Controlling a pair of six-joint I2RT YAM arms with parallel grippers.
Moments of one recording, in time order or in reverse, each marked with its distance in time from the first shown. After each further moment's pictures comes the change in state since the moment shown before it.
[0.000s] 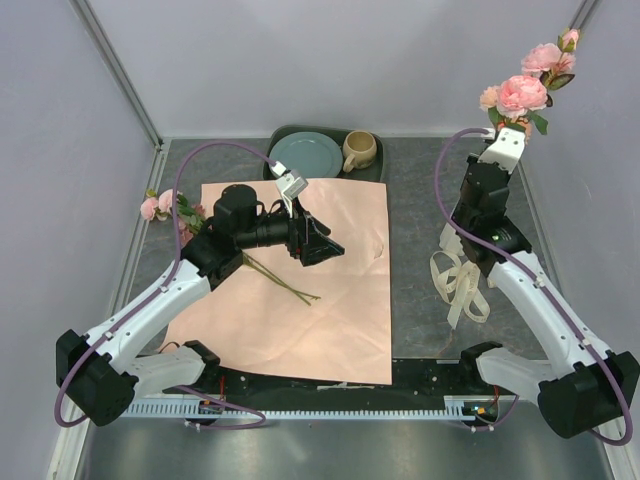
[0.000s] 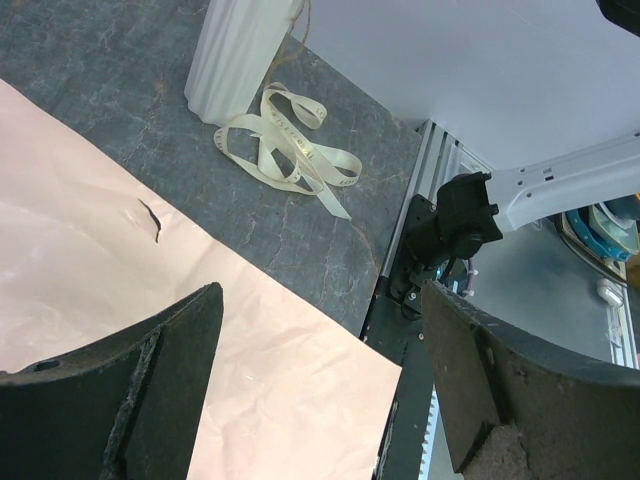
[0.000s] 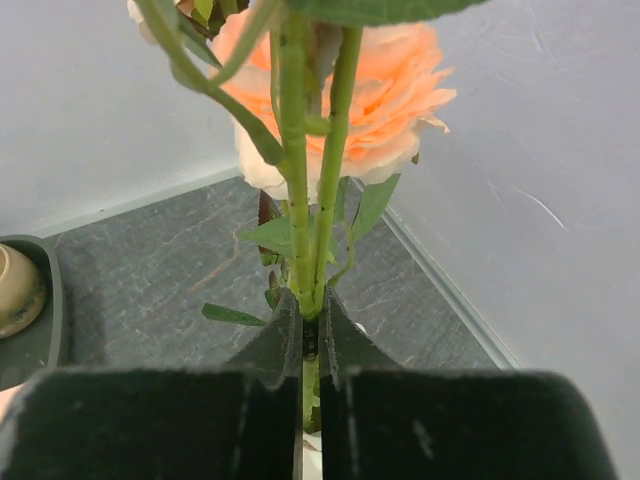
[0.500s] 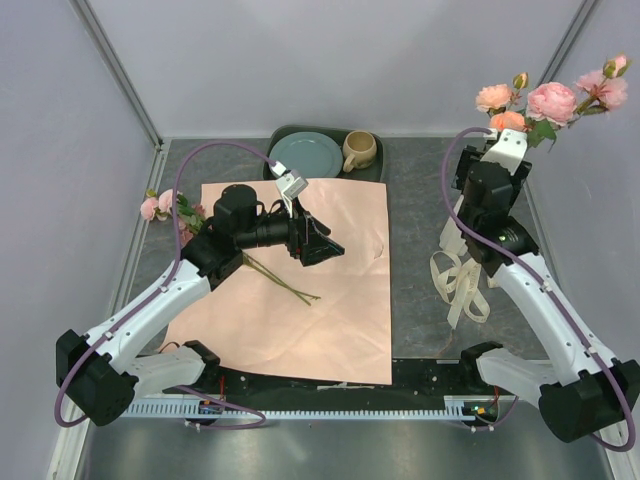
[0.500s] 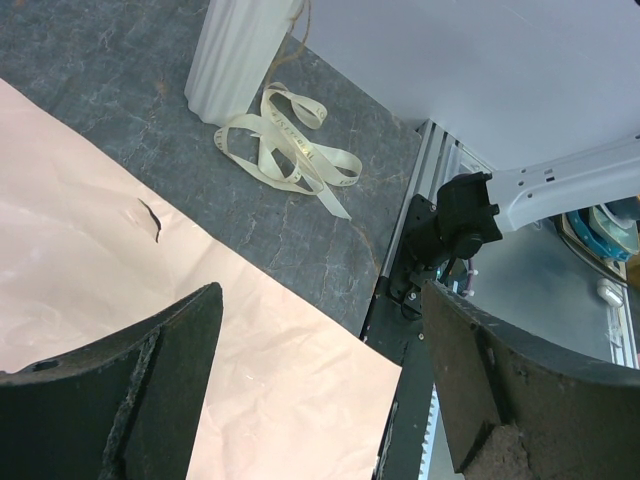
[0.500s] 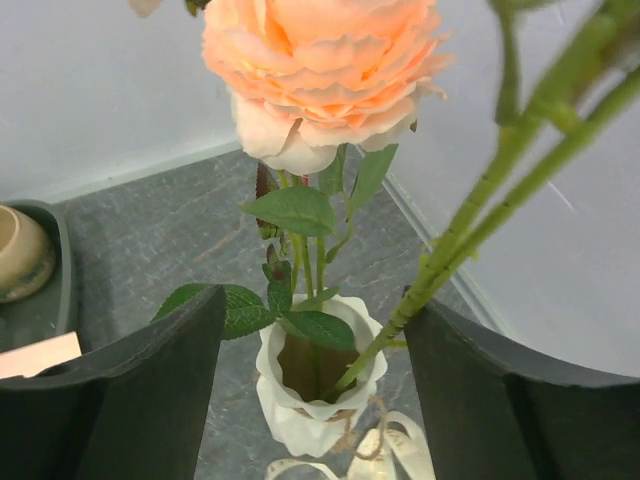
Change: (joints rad) left arm 0.000 0.000 0.000 0.000 0.000 0.000; right arm -0.005 -0.022 0.023 -0.109 -0.045 0.056
